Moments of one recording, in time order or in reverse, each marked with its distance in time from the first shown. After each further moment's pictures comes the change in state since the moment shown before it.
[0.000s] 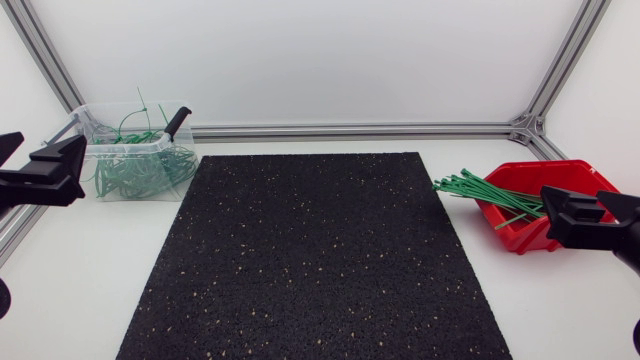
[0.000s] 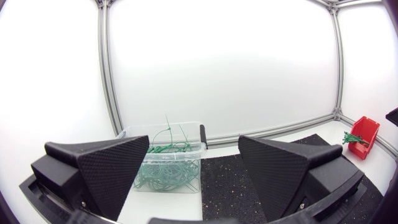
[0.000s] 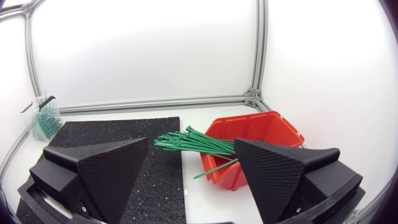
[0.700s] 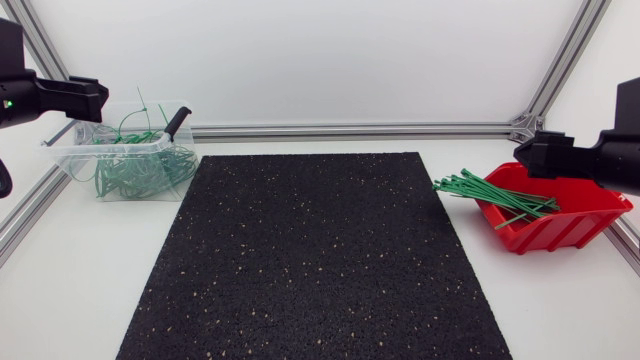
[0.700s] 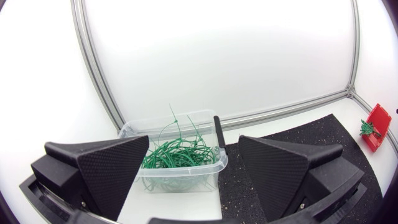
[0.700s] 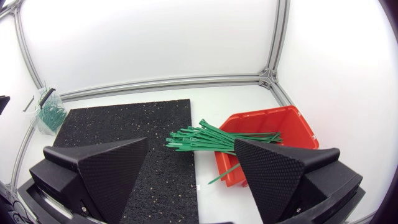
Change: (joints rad) left arm 0.043 0.585 0.494 -0.179 -0.003 0.110; right arm 0.085 0.463 0.362 -0.151 0.023 0.044
